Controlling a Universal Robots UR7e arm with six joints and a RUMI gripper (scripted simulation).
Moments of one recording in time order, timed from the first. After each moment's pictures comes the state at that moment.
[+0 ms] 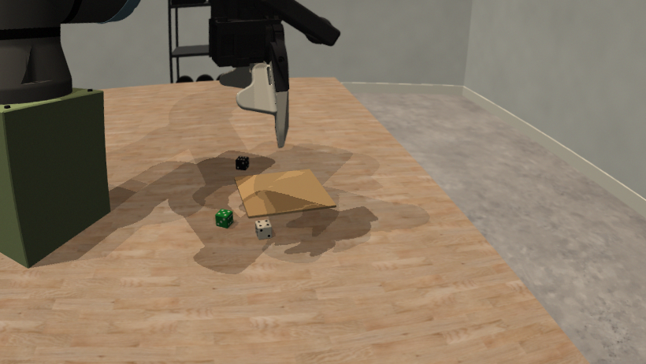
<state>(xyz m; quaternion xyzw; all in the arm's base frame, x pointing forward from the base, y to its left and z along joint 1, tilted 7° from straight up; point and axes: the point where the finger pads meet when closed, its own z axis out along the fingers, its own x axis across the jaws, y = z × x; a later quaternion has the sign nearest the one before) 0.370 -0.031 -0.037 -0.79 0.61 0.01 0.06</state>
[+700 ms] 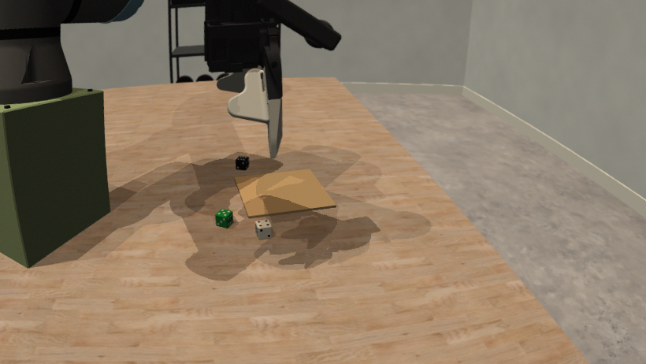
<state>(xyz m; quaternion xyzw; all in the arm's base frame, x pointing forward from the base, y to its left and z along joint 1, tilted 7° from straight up) 0.366 -0.056 -0.041 -0.77 0.63 0.01 0.06</state>
